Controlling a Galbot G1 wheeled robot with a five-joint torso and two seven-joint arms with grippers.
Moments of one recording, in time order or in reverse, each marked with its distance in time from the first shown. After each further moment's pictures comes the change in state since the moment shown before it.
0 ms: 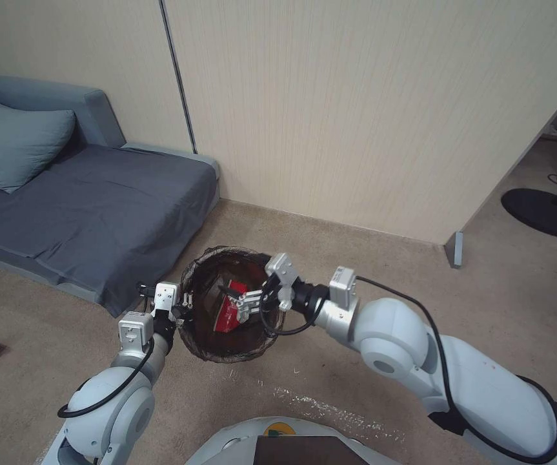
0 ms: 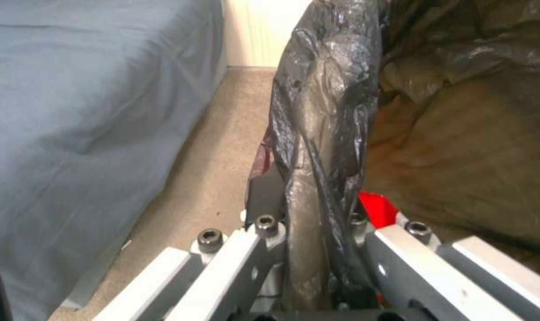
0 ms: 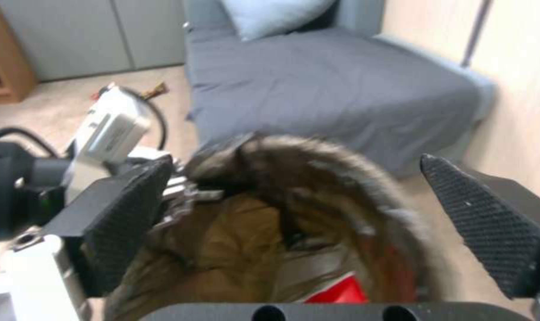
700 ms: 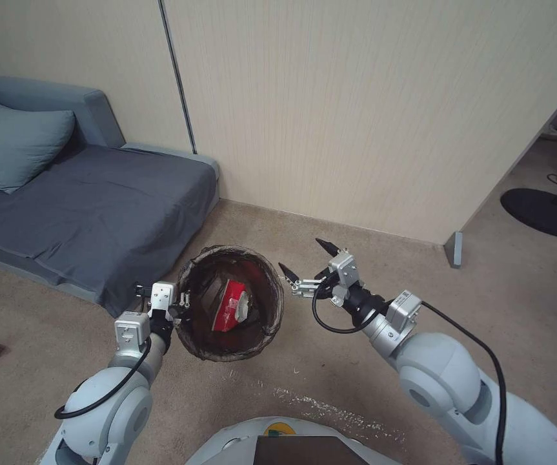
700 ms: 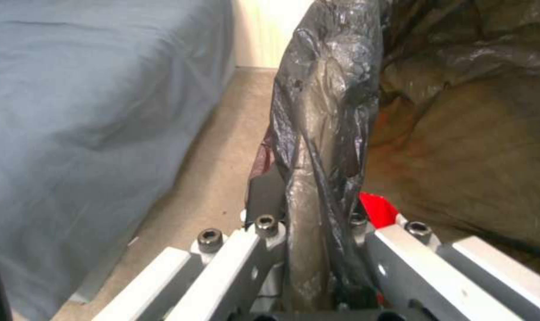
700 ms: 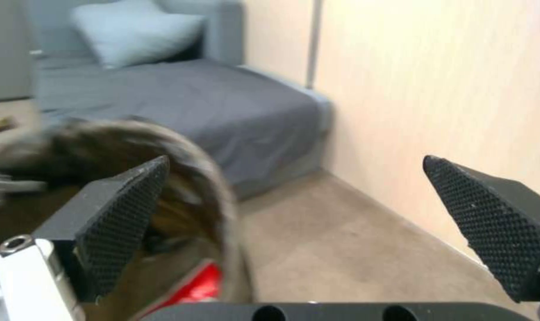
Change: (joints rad) left arm 0.013 -0.027 -0.033 -0.011 -0.002 -0.002 0.002; right arm -0.490 0.064 0.363 0.013 -0.315 0.239 0.042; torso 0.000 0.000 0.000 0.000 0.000
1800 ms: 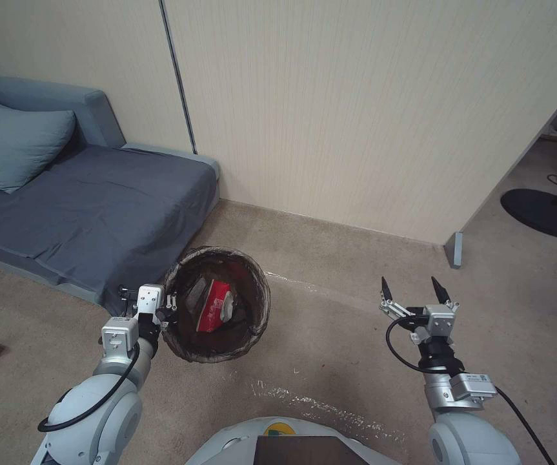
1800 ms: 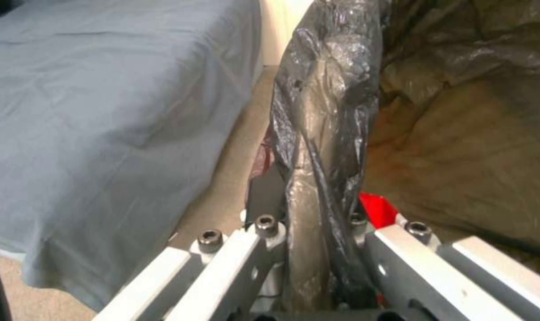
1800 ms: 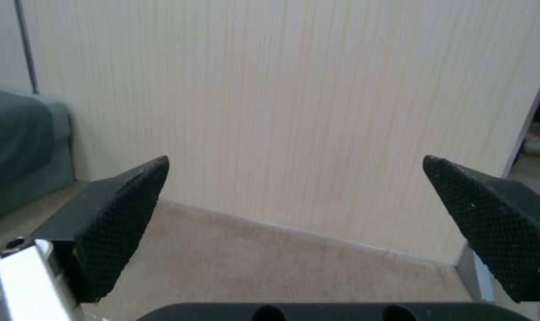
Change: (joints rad) left arm 0.045 -0.011 -0.049 -0.007 0.078 -0.011 0.029; right arm -0.470 0.558 0.503 -0.112 -0.357 0.412 -0.071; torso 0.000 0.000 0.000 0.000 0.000
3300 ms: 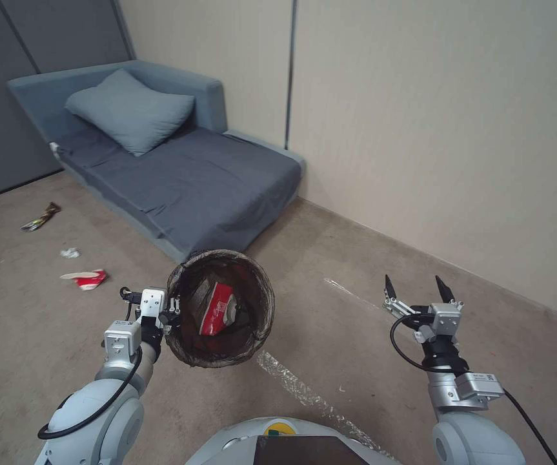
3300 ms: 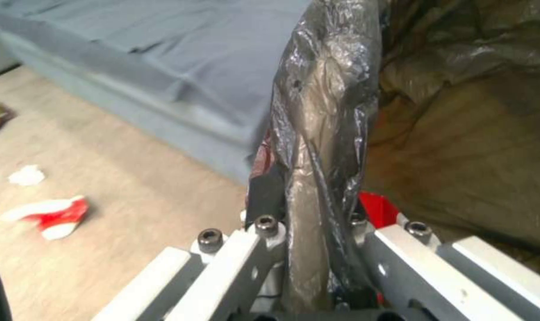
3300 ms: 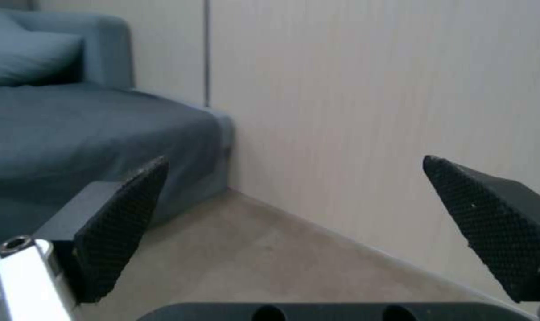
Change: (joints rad) left arm 0.016 -0.021 0.010 -0.017 0.020 0.004 0.017; right arm 0.000 -0.002 -0.008 0.001 0.023 -0.011 0.002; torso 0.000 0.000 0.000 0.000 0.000
